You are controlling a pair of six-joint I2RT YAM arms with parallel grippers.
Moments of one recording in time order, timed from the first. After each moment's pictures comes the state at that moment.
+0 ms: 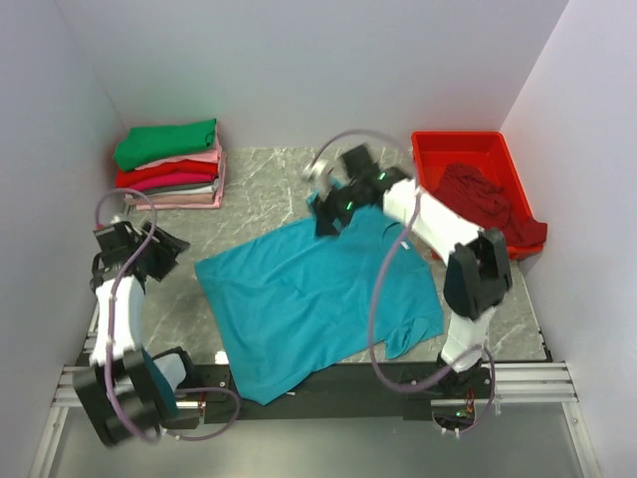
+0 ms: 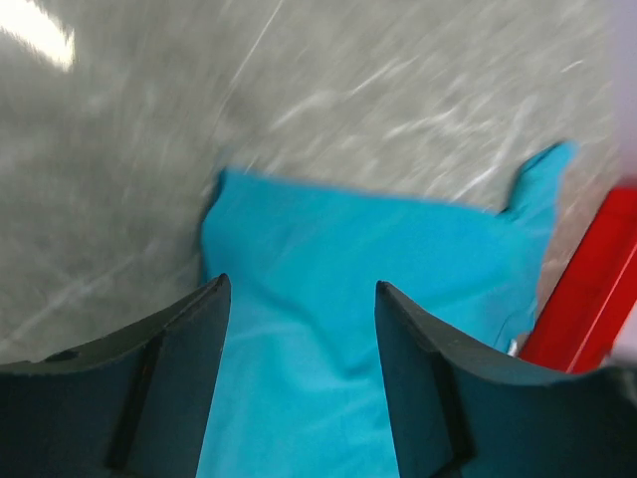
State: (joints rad) left arm 0.42 1.00 0.69 -0.41 0.36 -0.65; right arm 0.58 1.80 1.56 -0.72 -0.58 -0.43
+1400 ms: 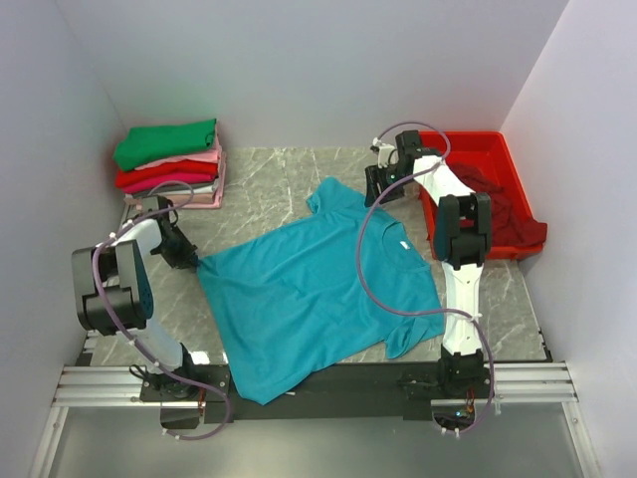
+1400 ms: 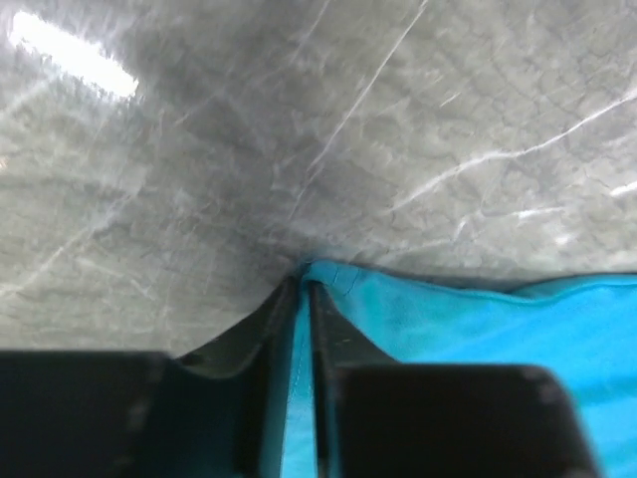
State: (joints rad) left arm 0.22 1.67 0.95 -0.52 0.11 -0.53; right arm 0.13 2.33 1.97 -0.77 -0.47 -0.17
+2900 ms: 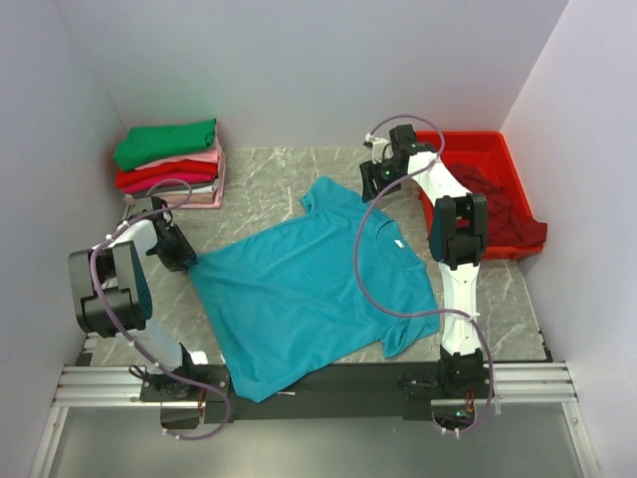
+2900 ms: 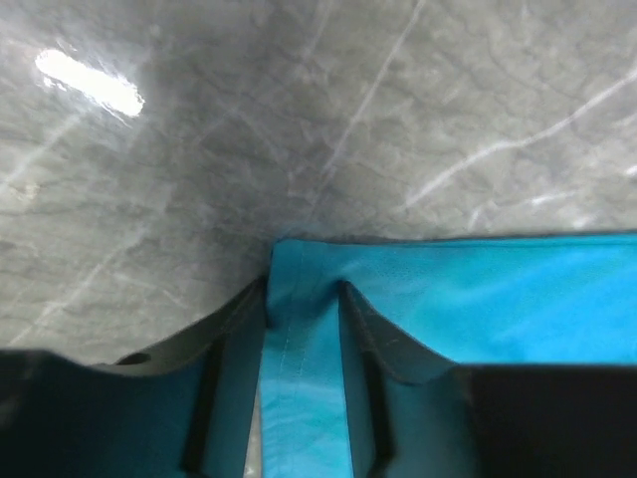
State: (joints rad) left arm 0.24 1.66 0.96 -0.52 0.12 -0.40; right arm 0.17 2.35 2.05 -0.80 -0.41 -0.22
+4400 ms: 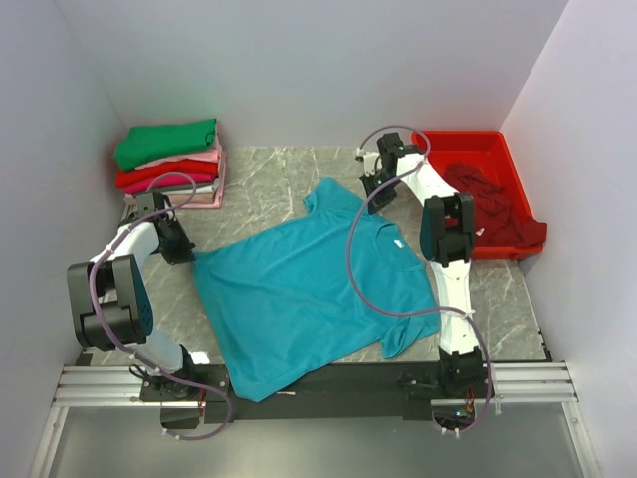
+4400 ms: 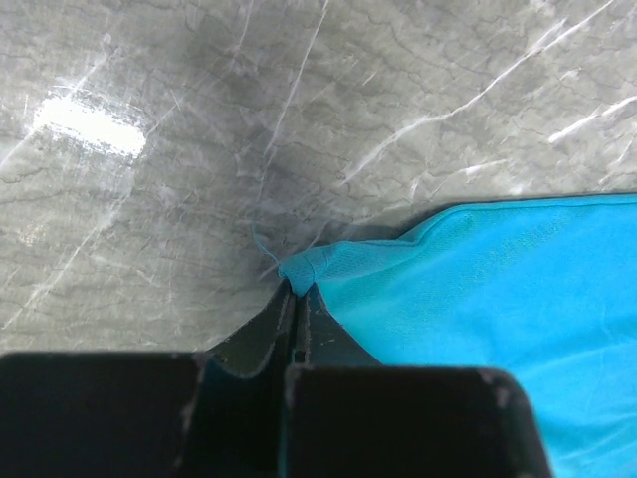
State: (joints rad) left arm 0.20 1.57 0.95 -0.51 0.13 -0.39; right arm 0.20 2.47 2.17 -0.97 -0.30 -0.25
